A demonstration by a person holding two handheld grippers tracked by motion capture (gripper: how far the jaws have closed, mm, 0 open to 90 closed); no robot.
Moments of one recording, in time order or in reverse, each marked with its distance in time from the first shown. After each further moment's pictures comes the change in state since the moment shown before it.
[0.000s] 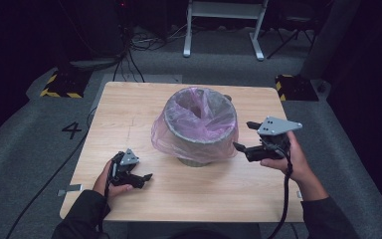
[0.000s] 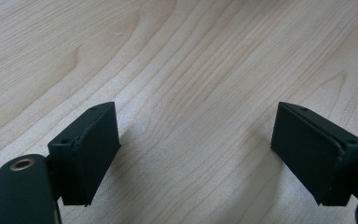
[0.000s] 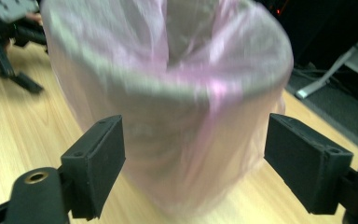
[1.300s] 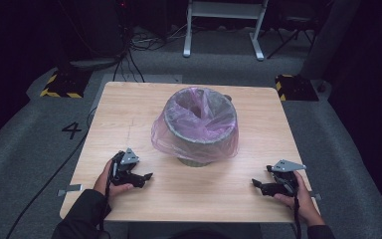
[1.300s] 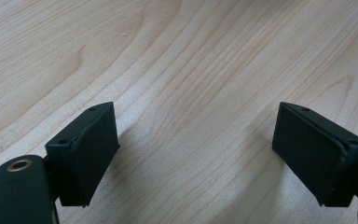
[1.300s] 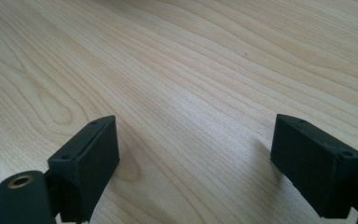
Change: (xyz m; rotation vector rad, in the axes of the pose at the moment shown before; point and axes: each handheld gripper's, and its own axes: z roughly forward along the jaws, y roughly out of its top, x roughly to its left) left arm 0.001 0.001 0.001 0.001 0.012 -0.004; right arm 0.003 -0.189 0.021 0.208 -0.057 0.305
